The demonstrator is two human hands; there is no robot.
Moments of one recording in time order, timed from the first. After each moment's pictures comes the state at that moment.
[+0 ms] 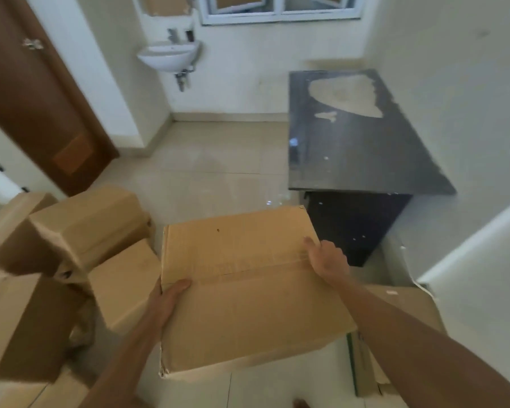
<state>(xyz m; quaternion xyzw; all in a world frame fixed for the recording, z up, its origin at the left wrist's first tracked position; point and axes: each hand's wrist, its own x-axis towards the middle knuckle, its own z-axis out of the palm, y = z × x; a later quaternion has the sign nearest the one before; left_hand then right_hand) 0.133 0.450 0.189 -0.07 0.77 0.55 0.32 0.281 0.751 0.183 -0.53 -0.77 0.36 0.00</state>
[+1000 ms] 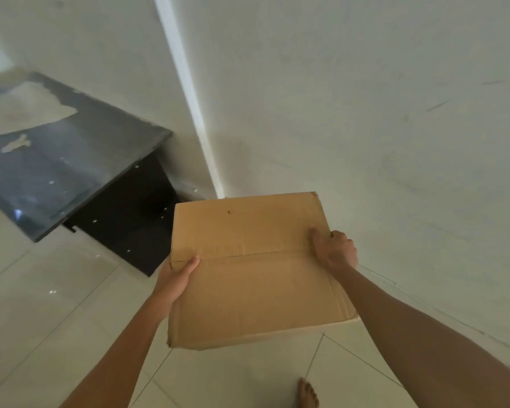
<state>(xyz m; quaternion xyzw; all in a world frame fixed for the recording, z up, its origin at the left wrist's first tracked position) 0.394 0.672 0.166 0.40 0.71 0.25 0.52 0.711 0.653 0.156 -0.88 -0.30 0.31 0.22</state>
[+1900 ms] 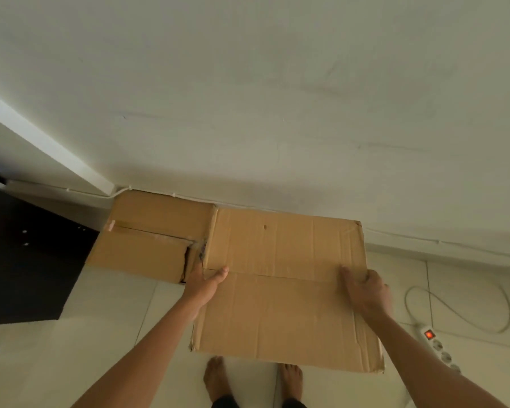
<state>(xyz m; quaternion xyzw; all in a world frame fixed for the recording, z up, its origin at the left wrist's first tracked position) 0.633 0.708 -0.096 0.54 0.64 -0.02 0.56 0.889 0.504 -0.094 -0.93 -0.04 0.30 0.20</state>
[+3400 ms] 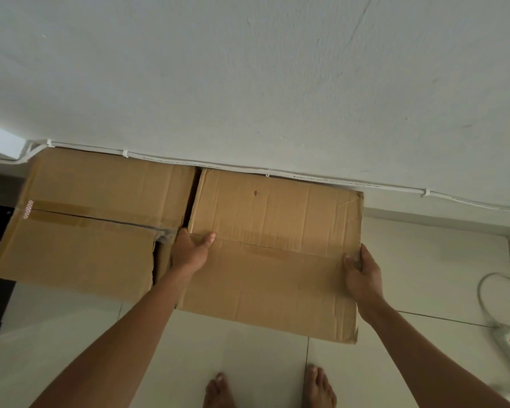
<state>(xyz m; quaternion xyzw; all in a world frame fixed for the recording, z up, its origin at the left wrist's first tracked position) 0.668 0.845 -0.381 0.56 0.70 -0.05 0.44 0.882 0.603 -0.390 -0.84 0.01 0.36 0.40</state>
